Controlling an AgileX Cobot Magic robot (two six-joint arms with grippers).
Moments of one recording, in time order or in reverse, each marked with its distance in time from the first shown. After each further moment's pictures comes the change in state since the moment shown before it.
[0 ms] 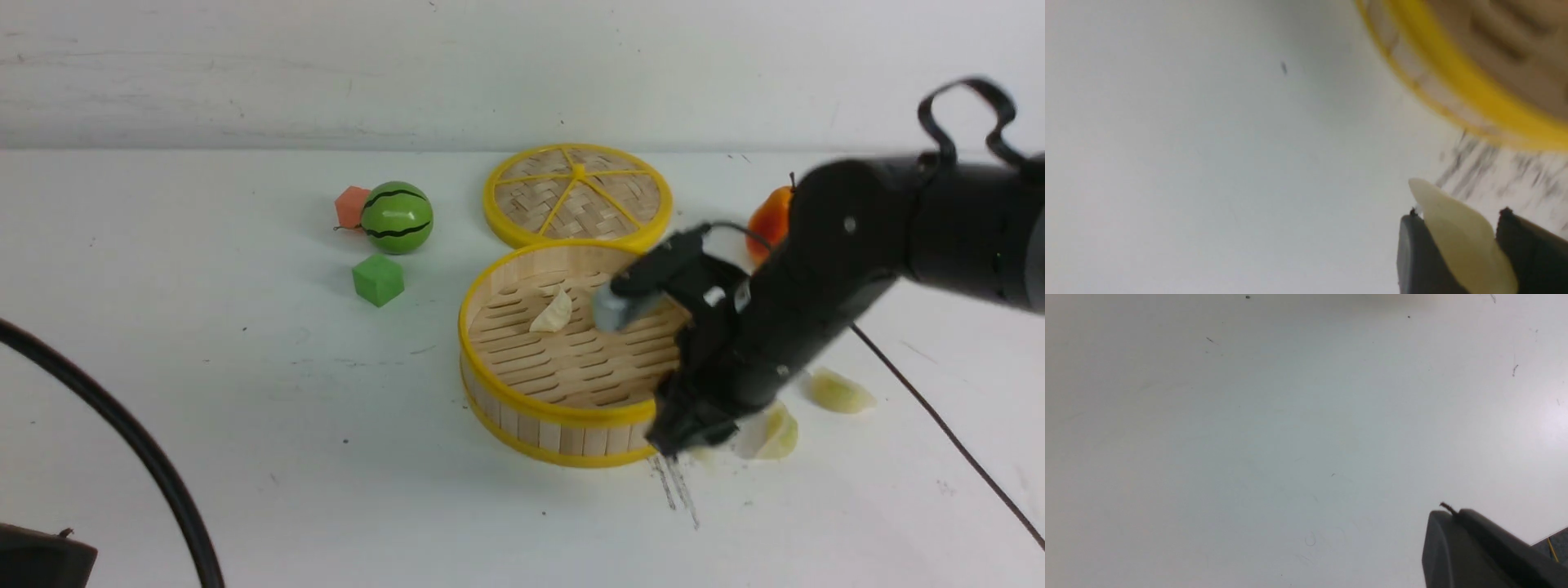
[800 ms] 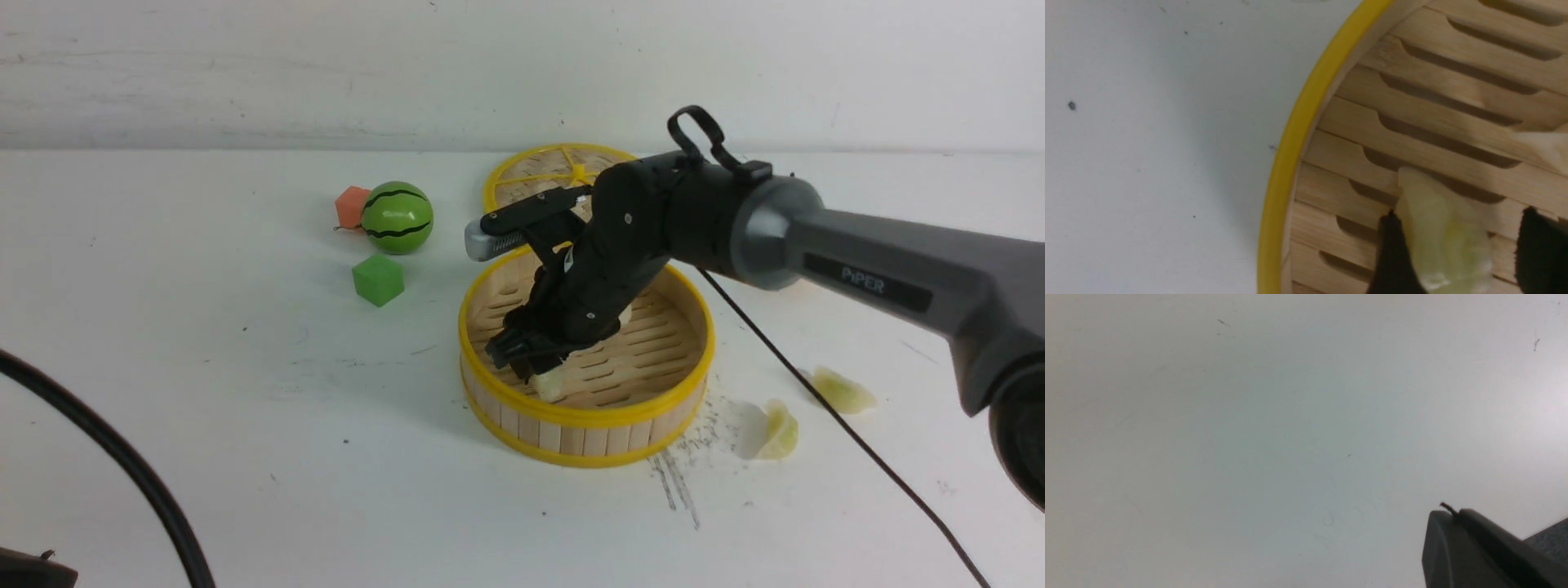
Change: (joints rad) right arm 0.057 0.450 -0.466 -0.075 -0.111 0.287; left arm 0.000 0.000 0.002 0.022 0.049 0.026
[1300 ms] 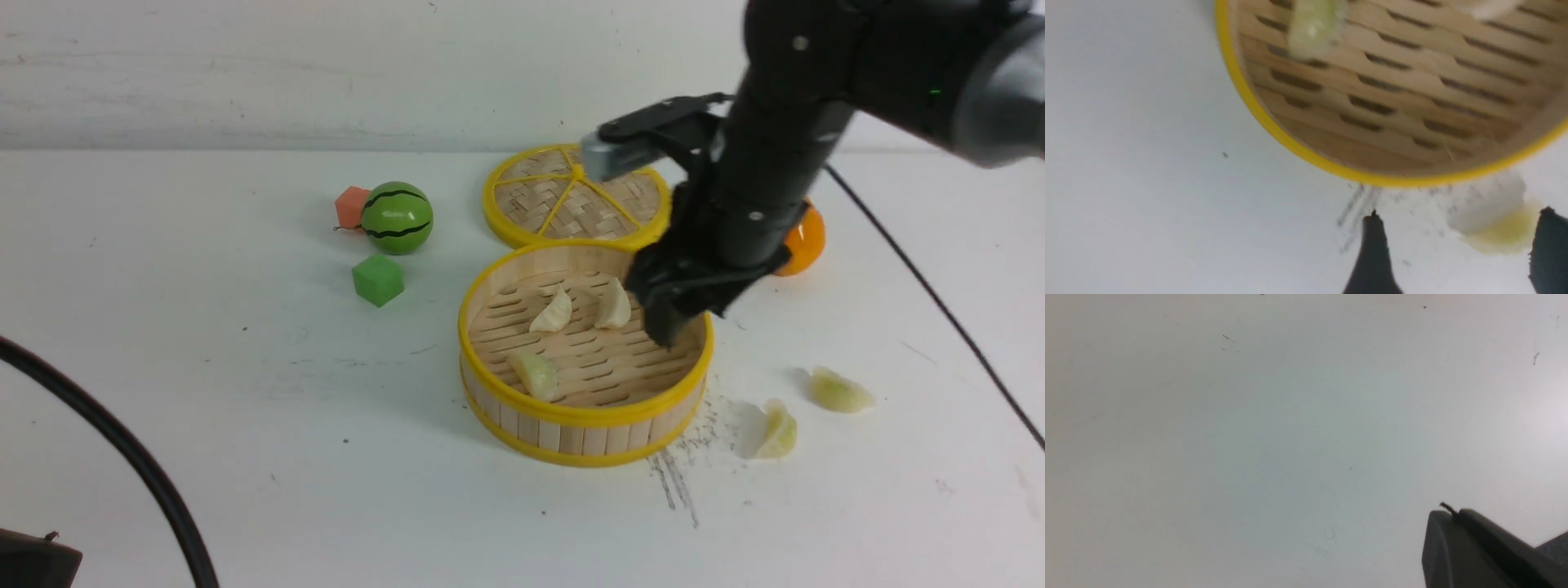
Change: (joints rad) right arm -0.132 -0.337 0.103 -0.064 0.462 -0.025; left arm 0.000 0.000 0.000 0.010 -0.029 0.000
